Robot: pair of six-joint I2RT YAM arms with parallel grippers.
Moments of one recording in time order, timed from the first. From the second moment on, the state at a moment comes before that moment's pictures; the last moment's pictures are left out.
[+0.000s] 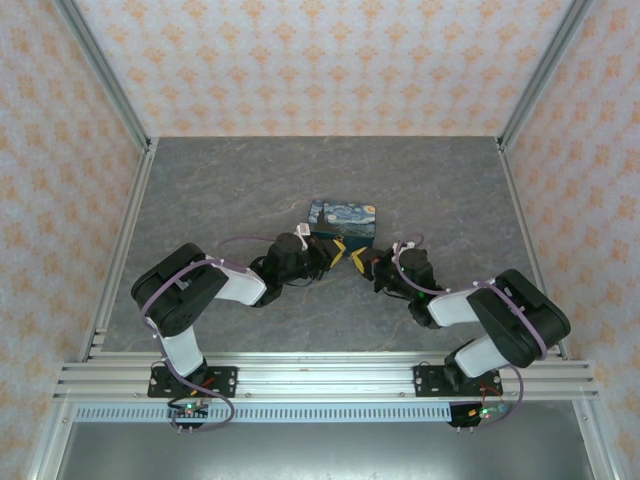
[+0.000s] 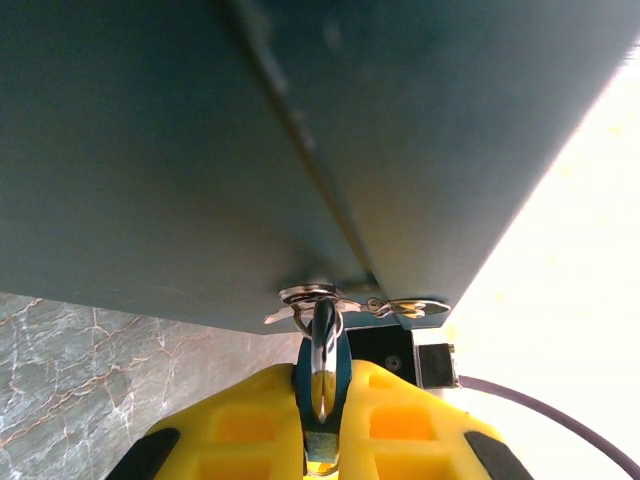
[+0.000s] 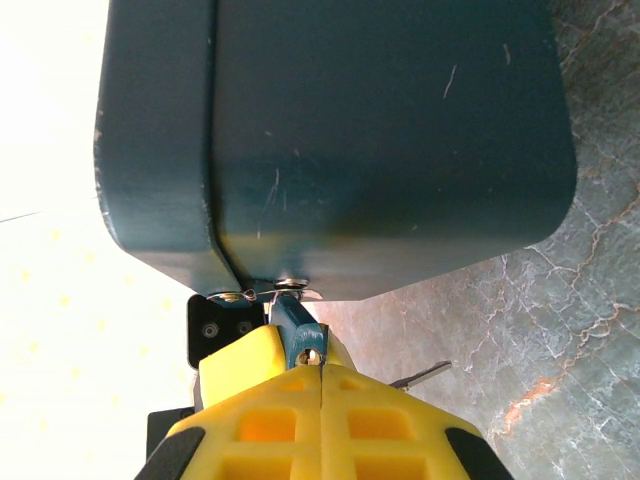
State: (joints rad) left arm -0.69 1.77 0.63 0.81 0.22 -1.52; right arm 0.54 1.47 0.26 0.91 -0.27 1.66
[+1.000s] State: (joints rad) left arm -0.69 1.77 0.63 0.80 0.22 -1.52; right arm 0.54 1.43 0.25 0.85 -0.27 1.65
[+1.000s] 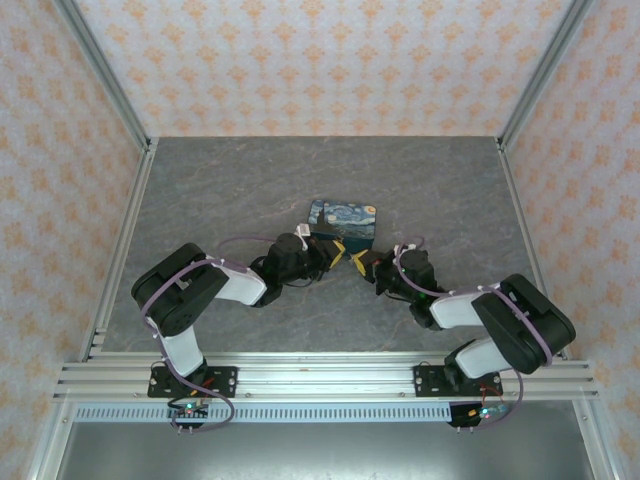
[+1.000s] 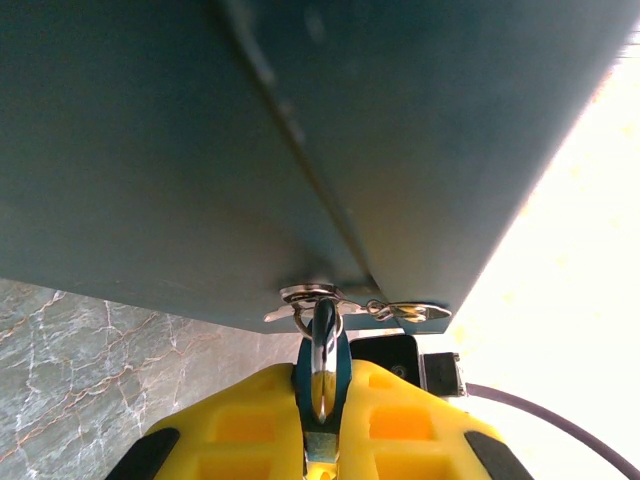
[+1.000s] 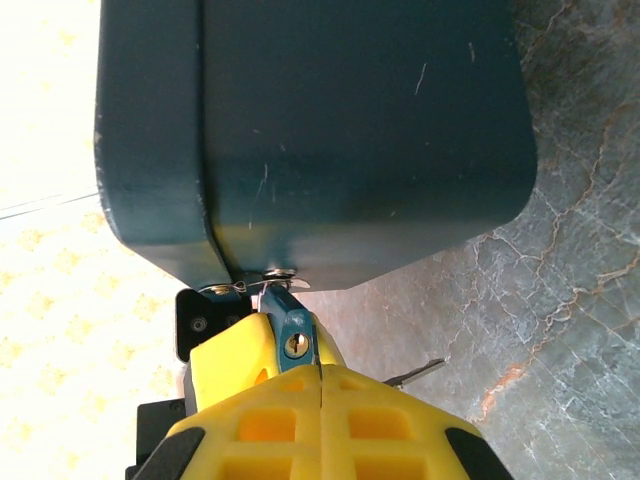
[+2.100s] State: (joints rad) left arm -0.69 1.79 0.65 0.78 0.21 -1.52; right arm 0.54 1.36 0.25 0.77 -0.27 1.62
